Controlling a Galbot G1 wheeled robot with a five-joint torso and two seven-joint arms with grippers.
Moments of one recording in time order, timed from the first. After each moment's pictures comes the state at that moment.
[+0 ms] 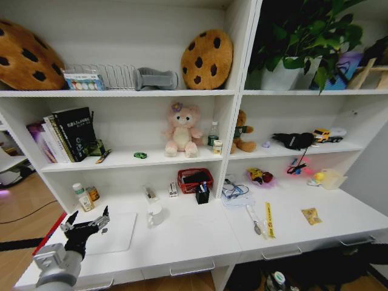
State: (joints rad) left arm 1.84 -1.15 -0.87 -2.46 -0.55 0.33 -0.39; right arm -1.97 1.26 0.77 1.57 0.32 0.73 -0.32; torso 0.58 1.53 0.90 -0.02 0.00
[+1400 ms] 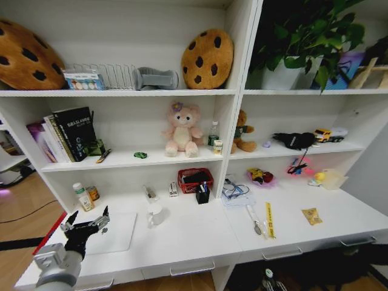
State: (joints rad) left arm 1.84 -1.15 -0.87 -2.46 -0.55 0.33 -0.39; right arm -1.32 1.24 0.62 0.67 0.29 0.80 -0.25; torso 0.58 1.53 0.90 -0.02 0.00
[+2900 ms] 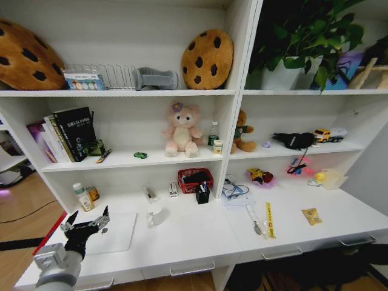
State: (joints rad) left arm 1.84 -1.15 -0.87 -2.46 -0.55 0.33 -0.39; right arm -1.77 1.26 0.67 1.16 0.38 0.80 -0.17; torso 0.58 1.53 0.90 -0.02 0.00
